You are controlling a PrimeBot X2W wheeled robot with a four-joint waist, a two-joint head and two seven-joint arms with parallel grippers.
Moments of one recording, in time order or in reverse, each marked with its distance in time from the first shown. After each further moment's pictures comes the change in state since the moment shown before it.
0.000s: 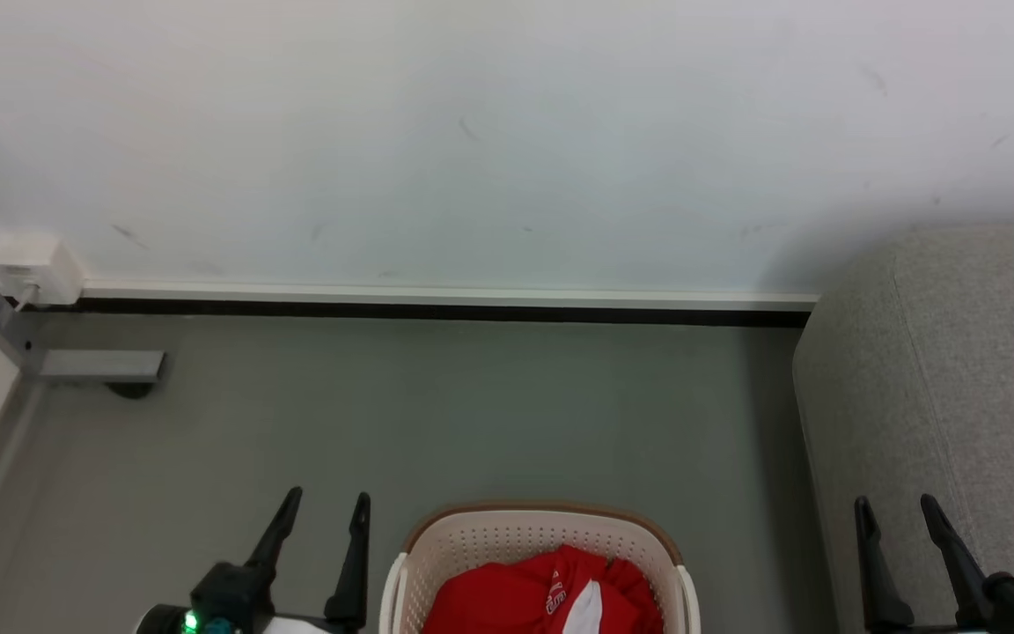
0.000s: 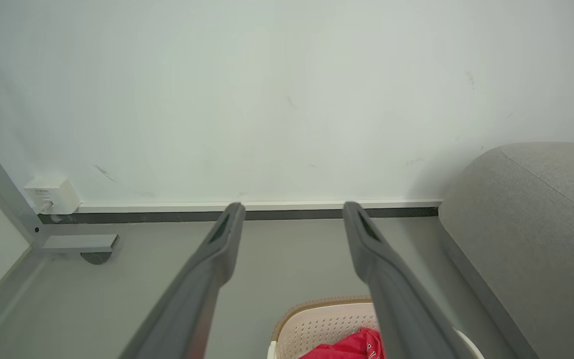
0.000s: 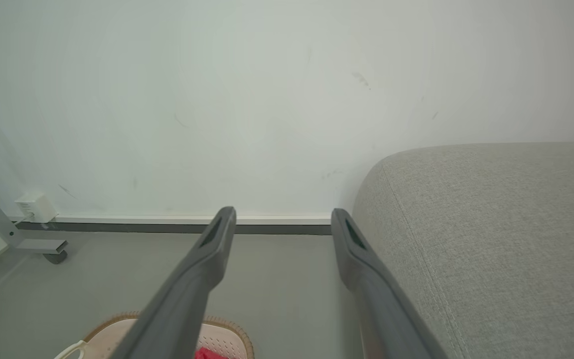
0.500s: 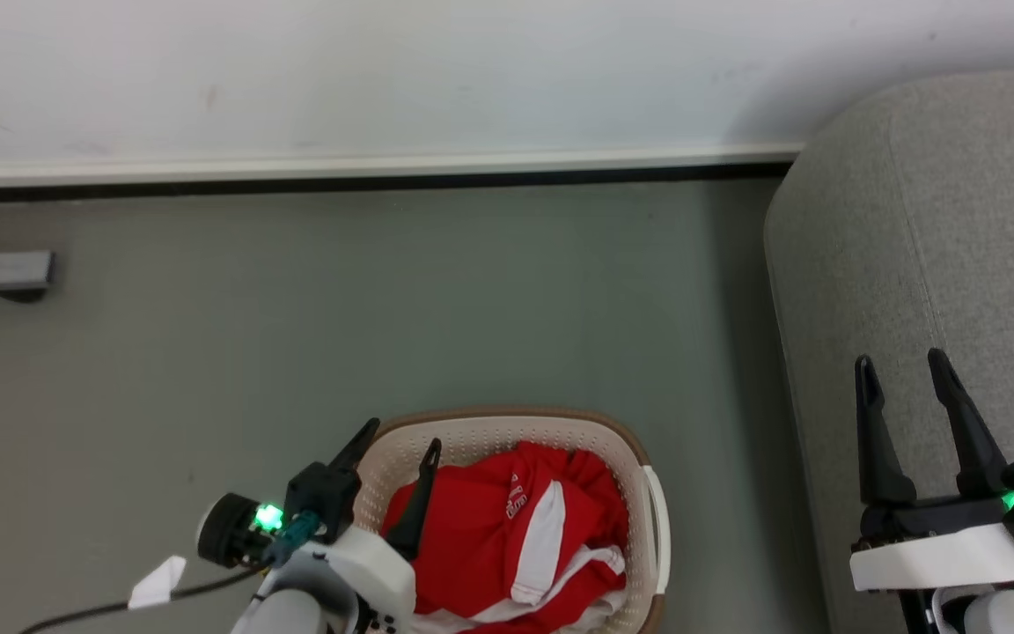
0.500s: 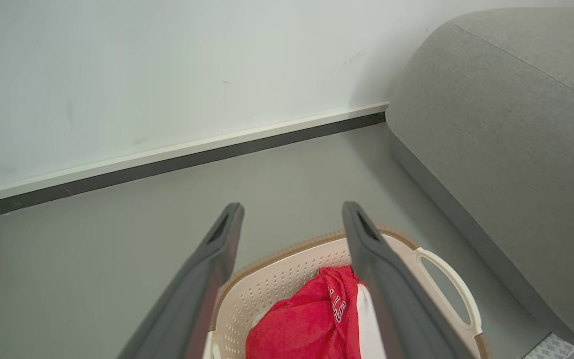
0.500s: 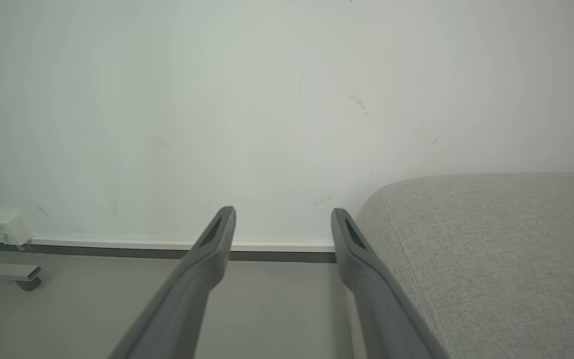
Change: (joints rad) left arm -0.258 0.011 -0.127 0.239 0.071 -0.062 0.000; right arm -0.159 0.002 0.027 -0.135 -0.004 0.000 0.000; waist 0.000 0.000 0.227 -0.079
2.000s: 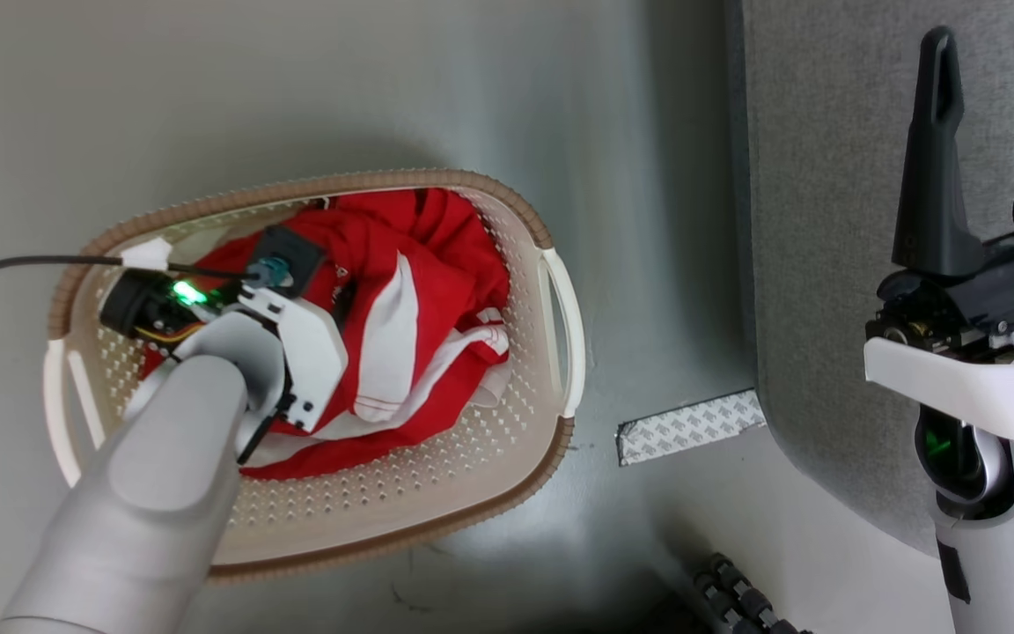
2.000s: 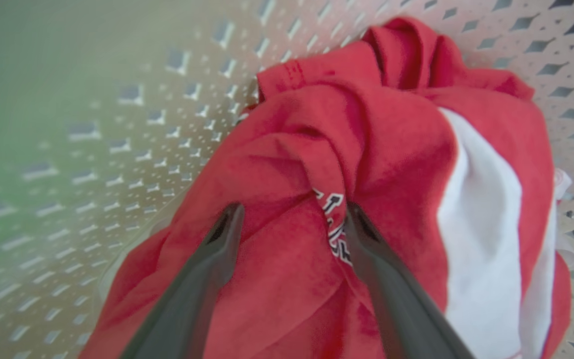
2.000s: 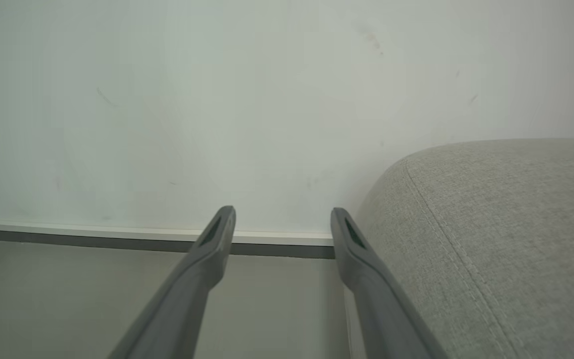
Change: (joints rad) left arm -0.547 0.206 -0.263 0.301 -0.063 -0.025 0.368; right arm -0.390 0.019 0.093 -0.280 0.105 0.000 0.000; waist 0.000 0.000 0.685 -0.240
